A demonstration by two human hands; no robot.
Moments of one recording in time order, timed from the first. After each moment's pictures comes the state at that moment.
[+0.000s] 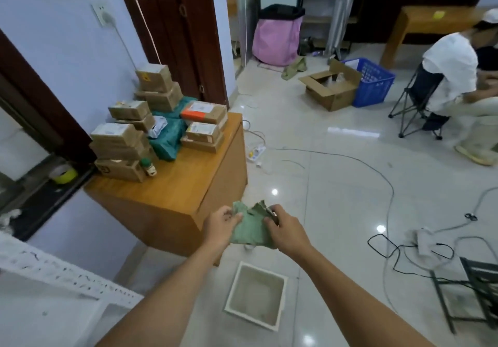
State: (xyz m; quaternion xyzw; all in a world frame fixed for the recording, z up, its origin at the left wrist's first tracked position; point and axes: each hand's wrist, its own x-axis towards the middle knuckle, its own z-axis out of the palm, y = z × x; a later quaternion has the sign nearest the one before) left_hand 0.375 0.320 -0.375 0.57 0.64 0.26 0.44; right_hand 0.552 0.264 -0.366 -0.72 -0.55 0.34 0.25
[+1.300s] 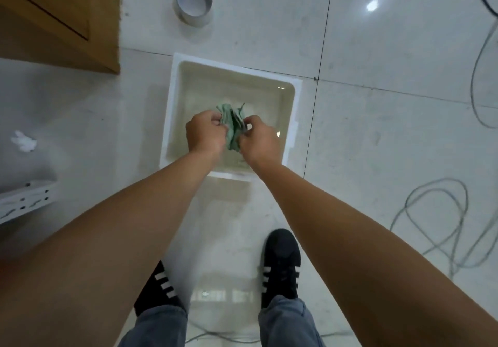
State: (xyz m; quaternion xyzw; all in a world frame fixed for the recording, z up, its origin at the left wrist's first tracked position) left_hand 0.396 0.345 -1.196 0.50 0.73 0.02 0.47; right_hand 0.489 0.285 -1.198 -0.85 -0.32 0.39 0.14
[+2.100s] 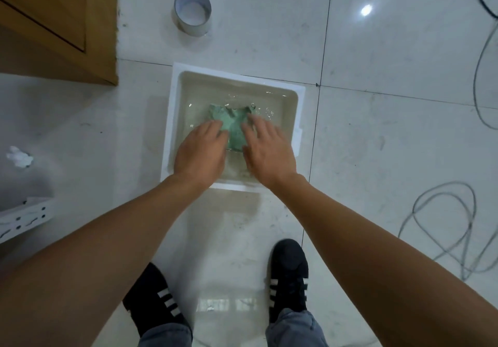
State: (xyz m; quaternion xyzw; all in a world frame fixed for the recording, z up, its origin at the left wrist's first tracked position) left_hand 0.350 0.339 -1.213 0.89 0.40 -0.07 0.20; right_hand 0.508 0.267 -1.214 -0.73 -0.67 0.13 0.00
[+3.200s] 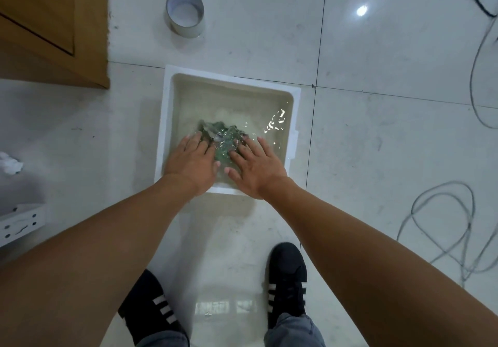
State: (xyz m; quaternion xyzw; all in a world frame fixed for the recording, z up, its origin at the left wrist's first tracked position) left_hand 0.343 0.339 -1.233 0.85 0.35 -0.34 0.20; right_hand 0.500 0.254 -1.233 -0.64 -0.67 0.30 -0.23
